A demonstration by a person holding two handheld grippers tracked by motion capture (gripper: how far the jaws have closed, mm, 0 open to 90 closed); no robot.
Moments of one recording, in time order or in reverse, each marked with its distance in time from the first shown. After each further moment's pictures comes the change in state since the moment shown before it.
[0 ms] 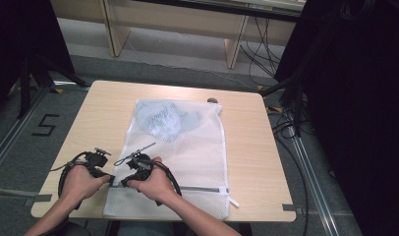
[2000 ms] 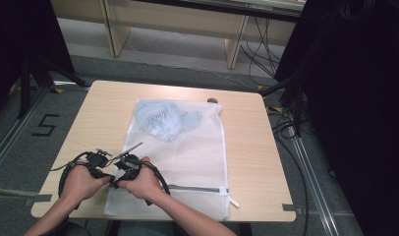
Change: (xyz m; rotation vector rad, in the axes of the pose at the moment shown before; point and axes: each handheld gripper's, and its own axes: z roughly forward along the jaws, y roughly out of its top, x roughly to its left) left arm -0.002 -0.001 0.000 -0.005 0.008 0.043; right arm 0.009 0.014 0.025 0.073 0.012 -0.041
